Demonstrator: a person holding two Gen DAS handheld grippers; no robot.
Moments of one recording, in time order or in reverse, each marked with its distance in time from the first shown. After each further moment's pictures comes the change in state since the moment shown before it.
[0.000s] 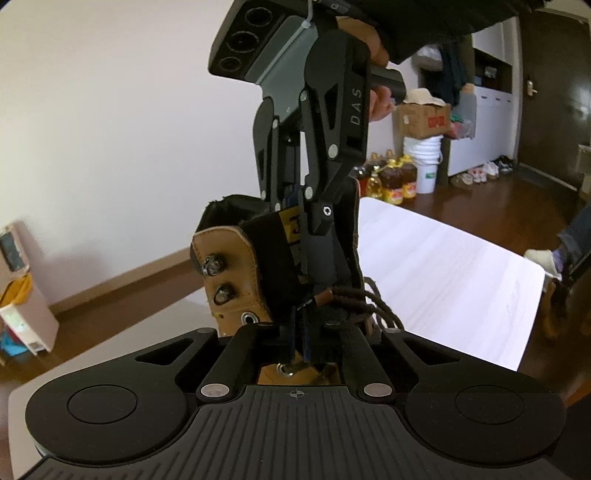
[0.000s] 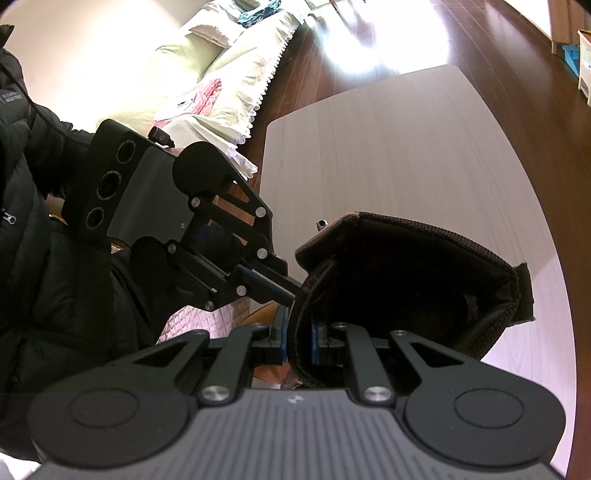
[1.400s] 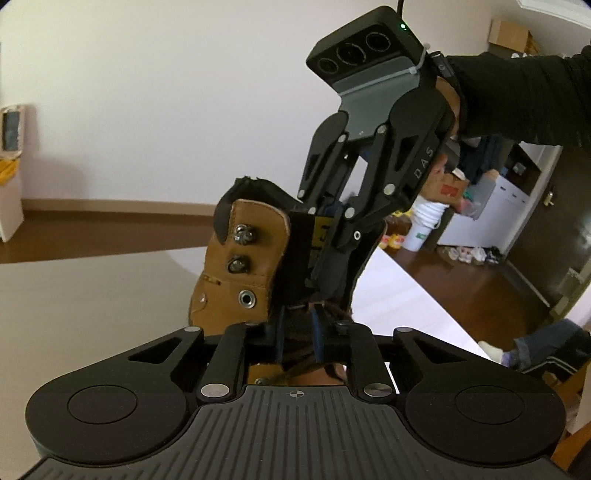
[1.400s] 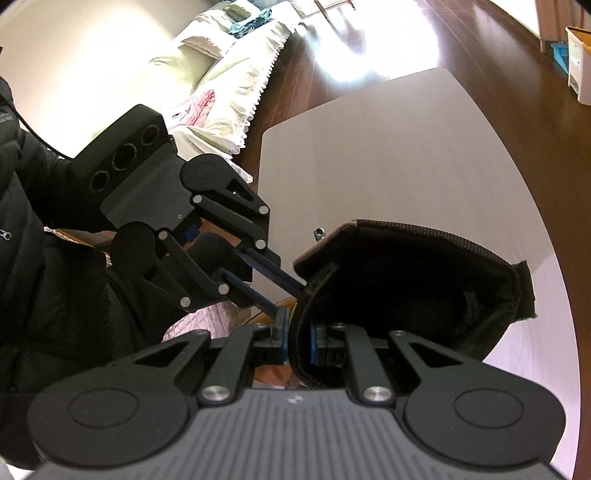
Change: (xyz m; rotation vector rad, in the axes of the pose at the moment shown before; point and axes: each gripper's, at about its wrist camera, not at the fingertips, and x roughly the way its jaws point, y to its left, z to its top) left arm 0.034 0.037 -0.006 -0.439 -0.019 -0.099; right arm -0.006 -0.008 0.004 0.025 -0.027 -0.005
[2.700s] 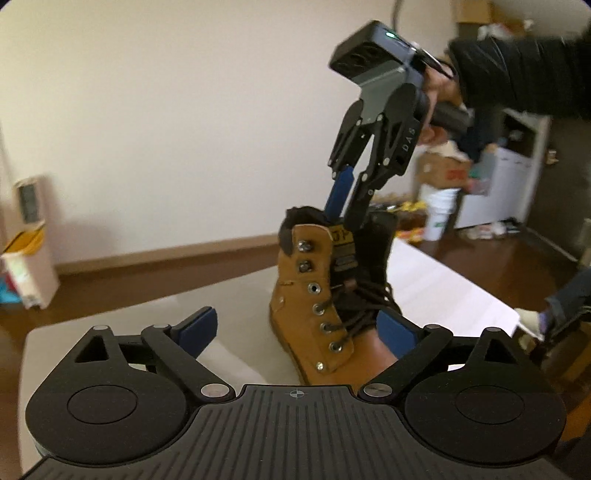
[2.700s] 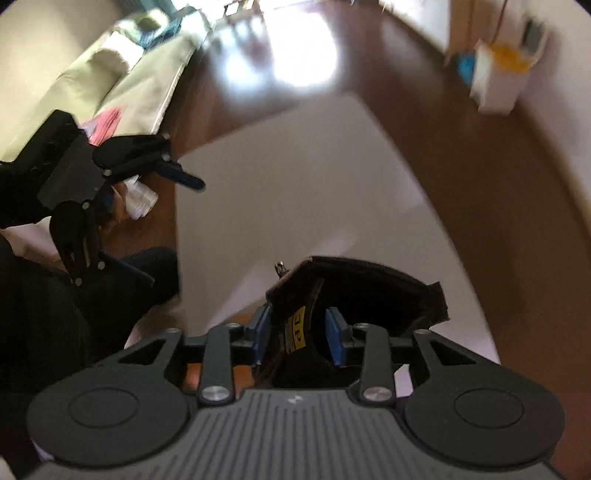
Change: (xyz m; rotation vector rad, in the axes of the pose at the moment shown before) left arm -0.083 -0.013 0.012 0.153 -0.036 0.129; right arm -0.022 0.037 0.010 0.105 0.015 -0.335
